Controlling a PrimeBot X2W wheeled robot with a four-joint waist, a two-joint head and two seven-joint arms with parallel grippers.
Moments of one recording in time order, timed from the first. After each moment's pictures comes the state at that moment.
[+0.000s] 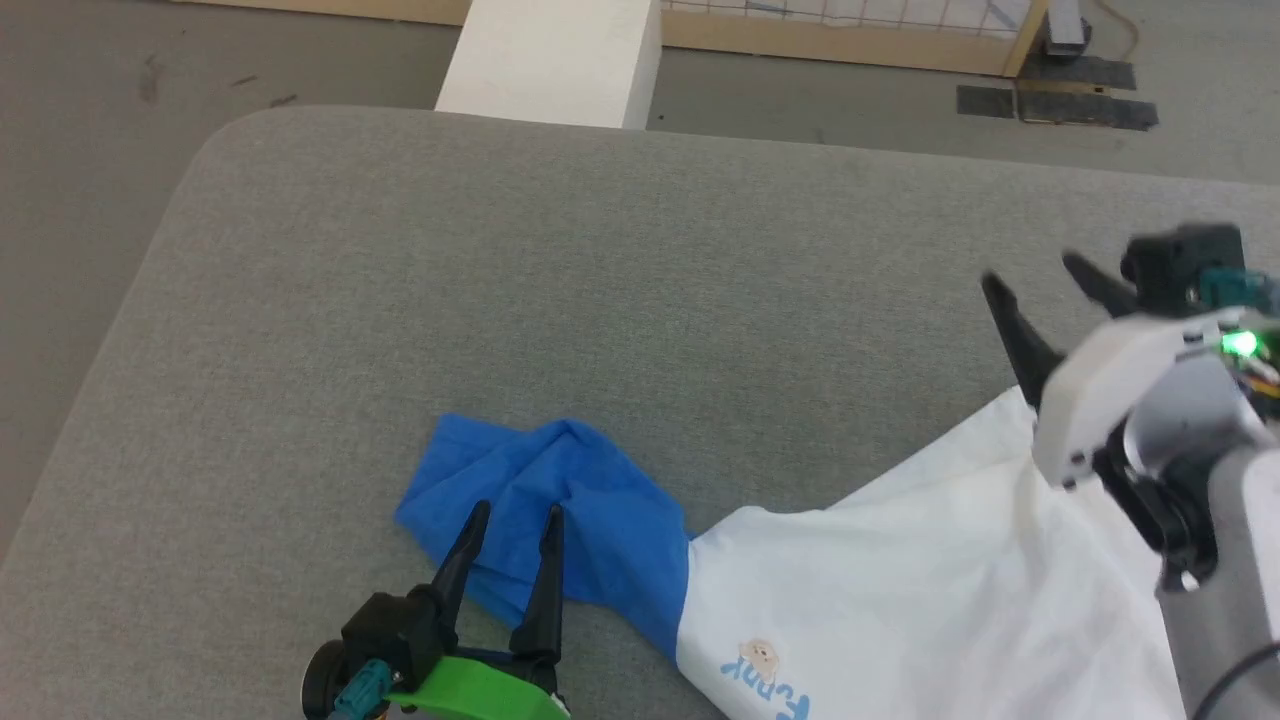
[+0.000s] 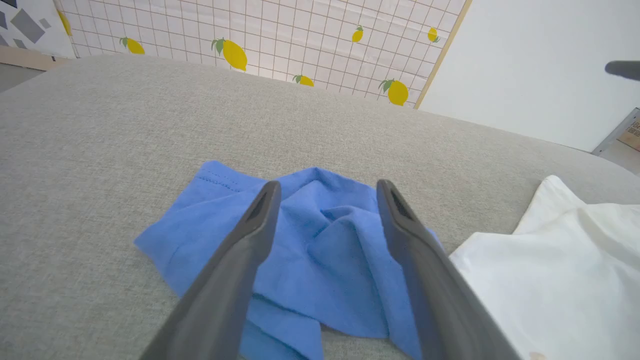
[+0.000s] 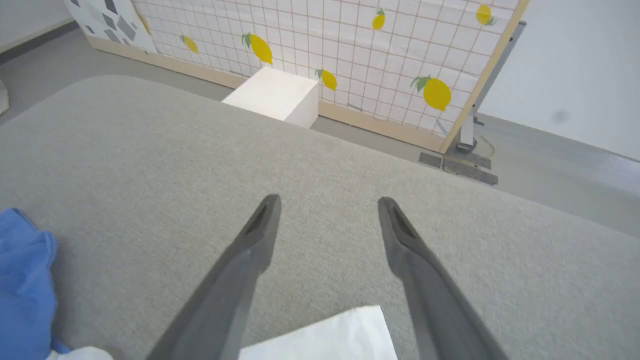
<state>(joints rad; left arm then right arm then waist) 0.06 0.05 -0.27 0.06 -0.29 -0.03 -0.26 -0.38 -0.22 0.04 0.03 0.21 0.13 0.46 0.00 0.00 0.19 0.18</state>
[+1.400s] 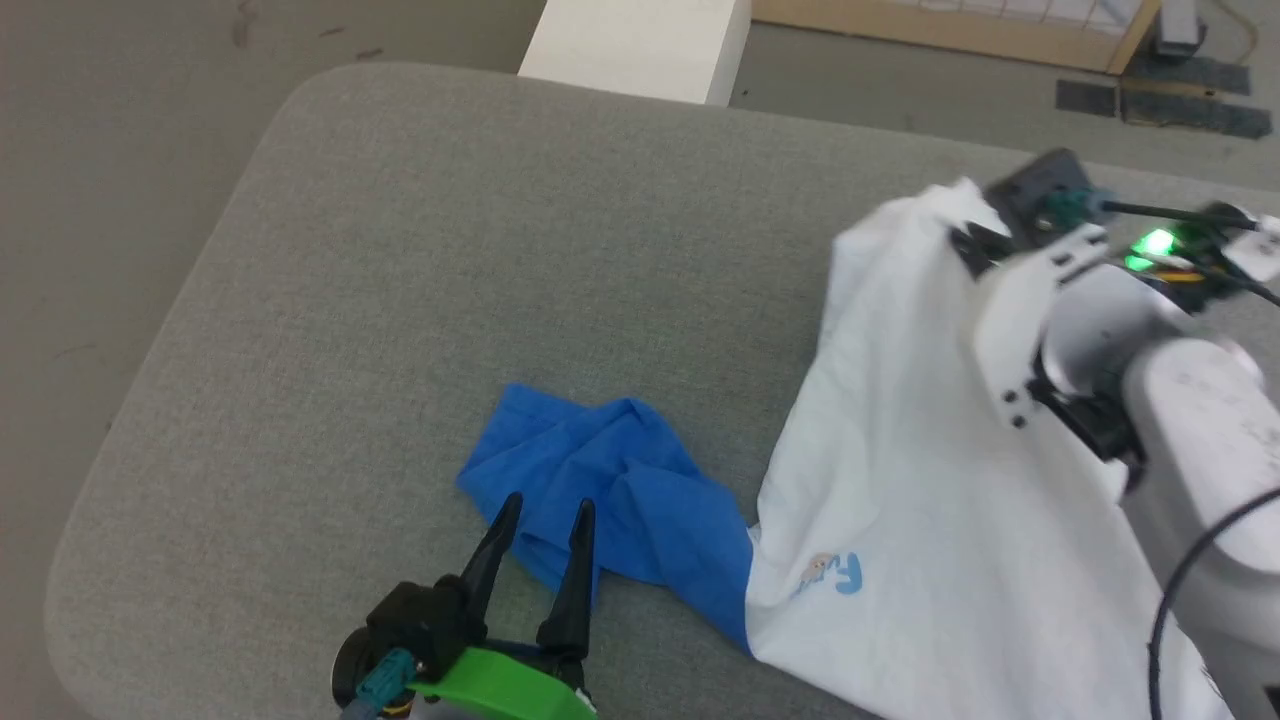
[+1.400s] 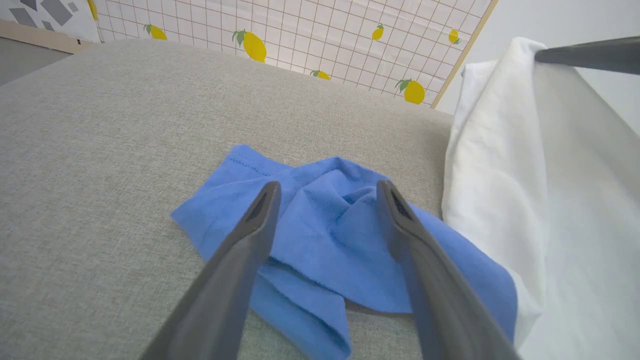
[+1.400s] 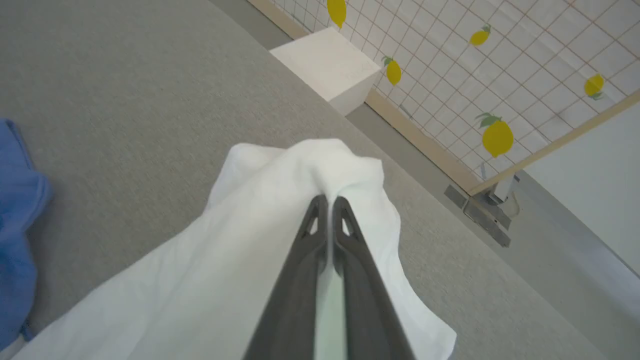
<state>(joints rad) 0.04 0.05 -0.32 0.07 -0.33 -0.04 -0.26 -0.62 -0.36 0.35 0.20 0.18 0.13 0.55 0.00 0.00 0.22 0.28</state>
